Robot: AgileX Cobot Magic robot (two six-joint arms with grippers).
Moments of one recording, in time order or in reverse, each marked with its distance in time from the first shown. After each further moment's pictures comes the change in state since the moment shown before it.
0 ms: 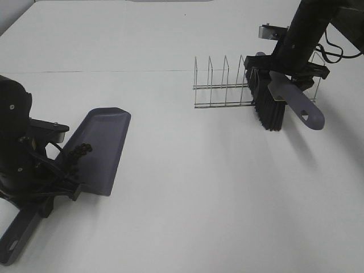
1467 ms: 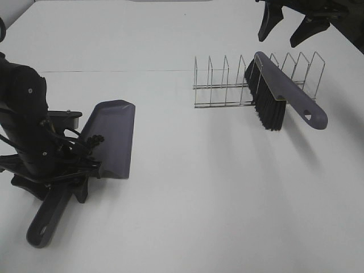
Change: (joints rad) left arm 0.000 0.038 -0.119 -0.137 -0.011 0.001; right arm 0.000 -0.208 -0.052 0.050 -0.005 0.010
